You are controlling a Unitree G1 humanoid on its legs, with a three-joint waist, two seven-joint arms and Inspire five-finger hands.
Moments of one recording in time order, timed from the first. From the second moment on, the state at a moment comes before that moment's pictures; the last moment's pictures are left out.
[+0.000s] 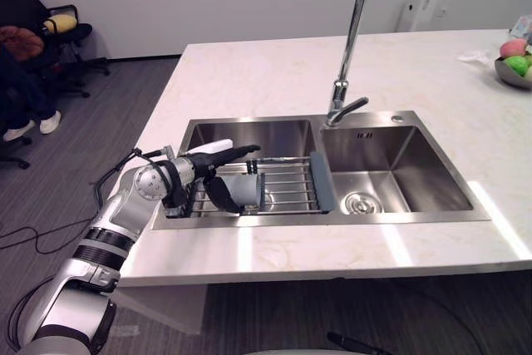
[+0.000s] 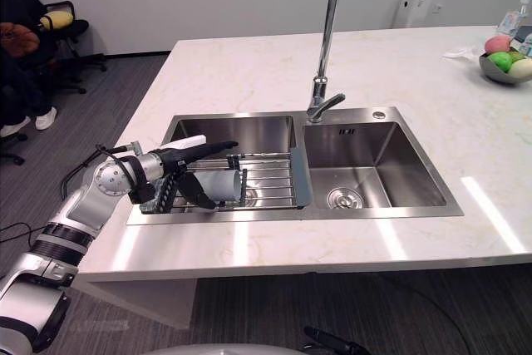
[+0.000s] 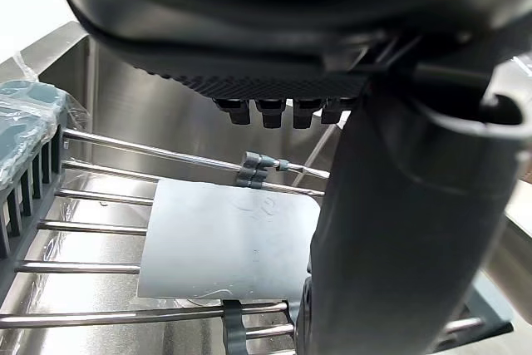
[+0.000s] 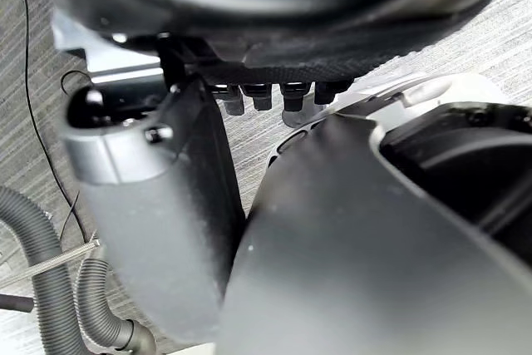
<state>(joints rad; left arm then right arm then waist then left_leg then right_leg) -0.51 0.65 -0.26 0.33 0.32 -0.12 -0.59 0.13 -0.14 -0.31 1.03 0.16 0.28 0.21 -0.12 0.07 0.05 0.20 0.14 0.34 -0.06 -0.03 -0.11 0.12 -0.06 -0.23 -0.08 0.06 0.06</state>
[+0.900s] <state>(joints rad) -0.50 0.57 -0.27 0.49 0.53 -0.13 -0.49 0.11 -0.14 -0.30 1.03 0.13 0.30 0.22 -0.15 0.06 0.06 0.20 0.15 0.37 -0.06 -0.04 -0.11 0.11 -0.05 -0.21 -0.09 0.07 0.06</state>
